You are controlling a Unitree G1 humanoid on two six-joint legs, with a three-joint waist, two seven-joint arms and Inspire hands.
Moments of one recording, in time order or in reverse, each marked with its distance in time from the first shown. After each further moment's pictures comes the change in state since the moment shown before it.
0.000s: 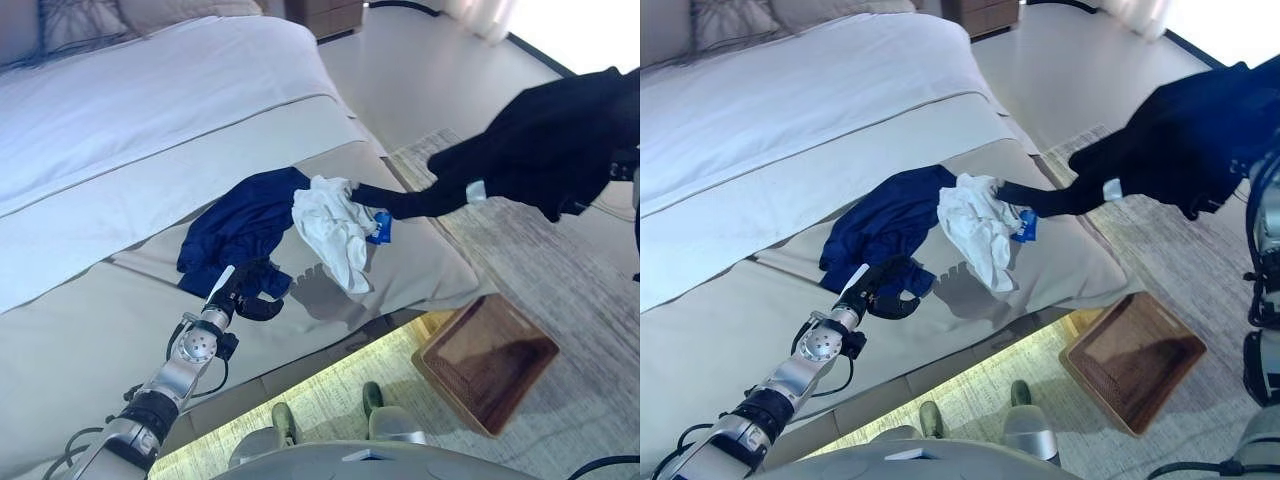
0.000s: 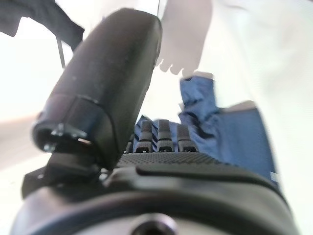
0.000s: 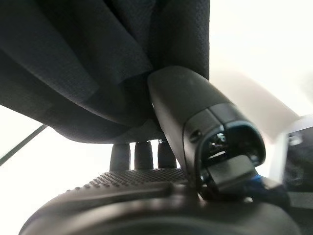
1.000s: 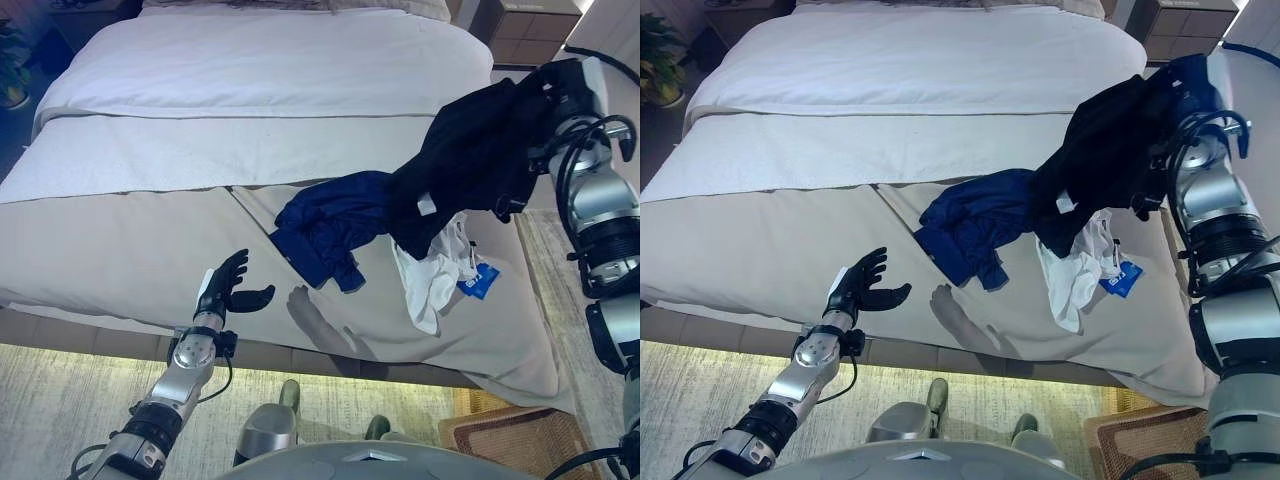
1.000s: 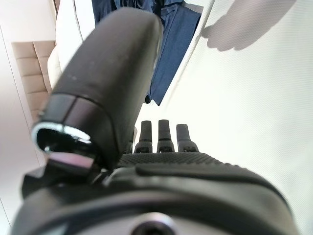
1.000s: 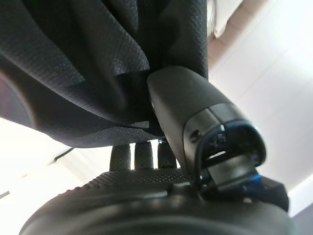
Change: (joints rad) left arm 0.091 -0.056 0.092 -0.083 -0.170 0.001 0.117; right arm -0.249 0.159 0.283 0.107 -0.049 -0.026 0.046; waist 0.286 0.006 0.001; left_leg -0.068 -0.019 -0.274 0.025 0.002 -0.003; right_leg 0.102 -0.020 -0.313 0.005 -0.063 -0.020
